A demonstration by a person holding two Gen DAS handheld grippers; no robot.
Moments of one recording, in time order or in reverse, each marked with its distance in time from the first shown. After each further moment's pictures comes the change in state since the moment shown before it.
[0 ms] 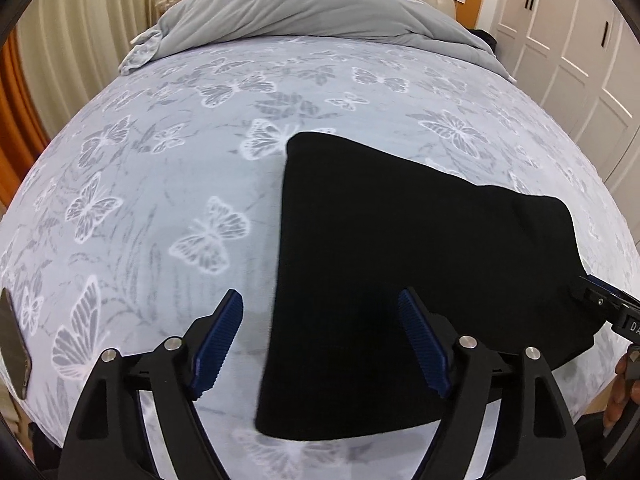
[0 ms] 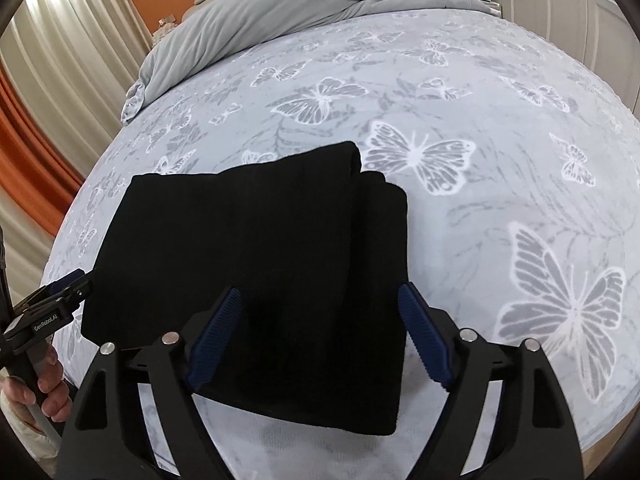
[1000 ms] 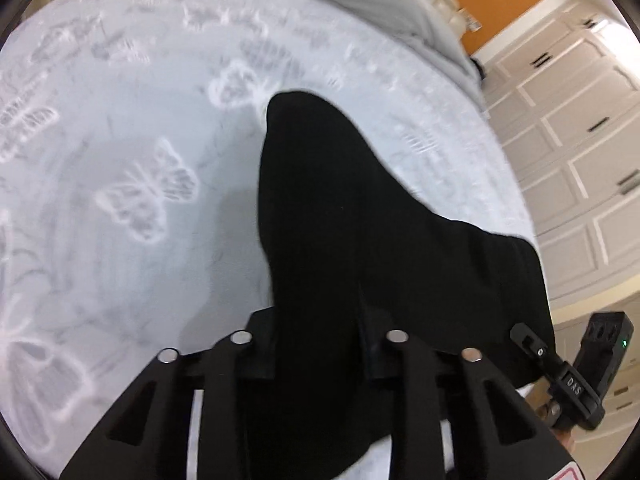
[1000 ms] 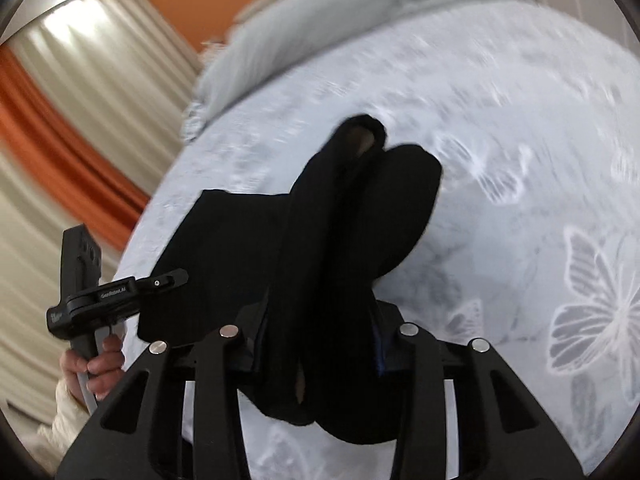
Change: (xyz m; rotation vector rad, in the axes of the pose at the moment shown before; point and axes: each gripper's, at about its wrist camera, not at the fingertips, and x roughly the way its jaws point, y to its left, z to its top) left arm 0.013 0.046 0.011 -0.283 0.122 -0.371; right arm -0.037 0.014 0.000 -0.001 -0.035 0.271
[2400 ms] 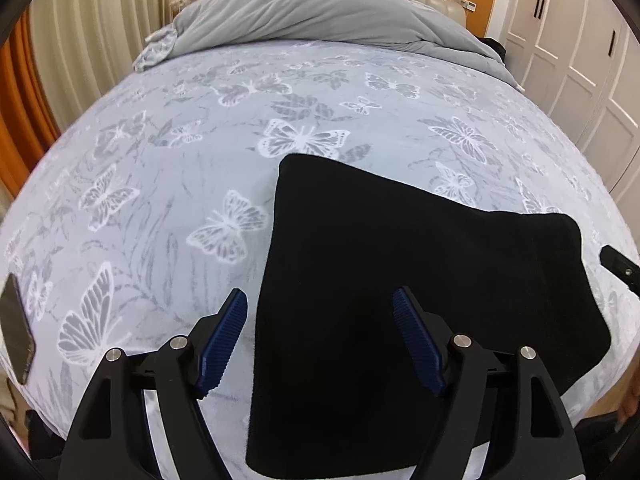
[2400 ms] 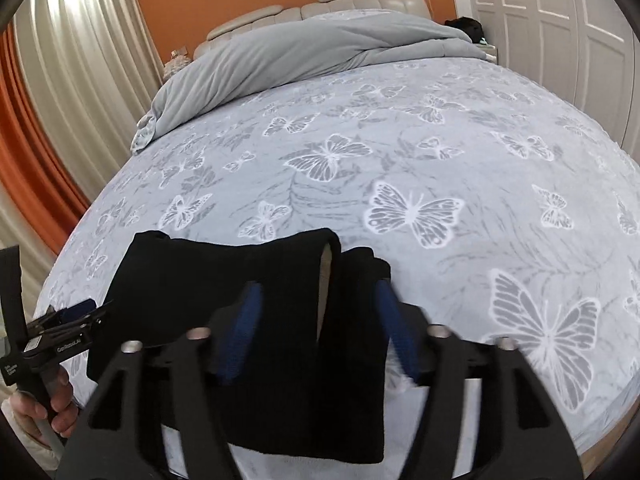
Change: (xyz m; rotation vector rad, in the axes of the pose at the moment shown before) left arm -0.006 -0.035 -0.034 0.261 -0.160 0.402; right arm -0.010 0.005 0.006 -0.078 -0.128 -0.285
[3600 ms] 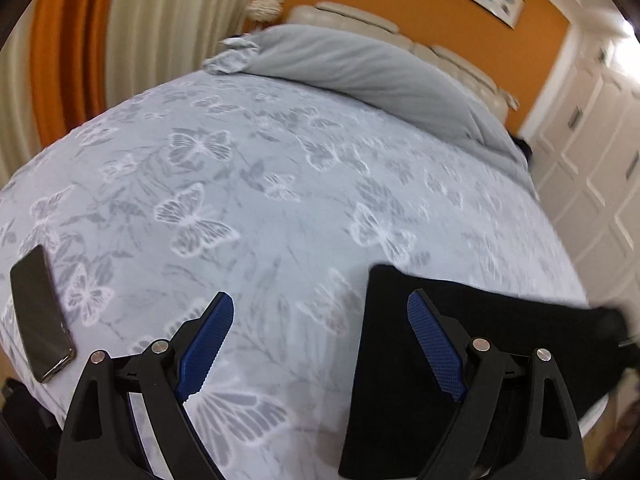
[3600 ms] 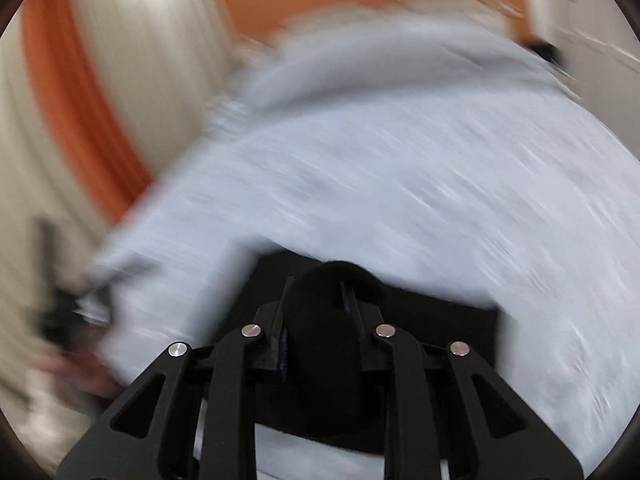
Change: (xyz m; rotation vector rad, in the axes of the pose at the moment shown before) left arm -0.059 0.120 0.031 -0.265 -0.140 -0.062; right arm -0.002 0.056 0.008 -0.058 0.138 0.109
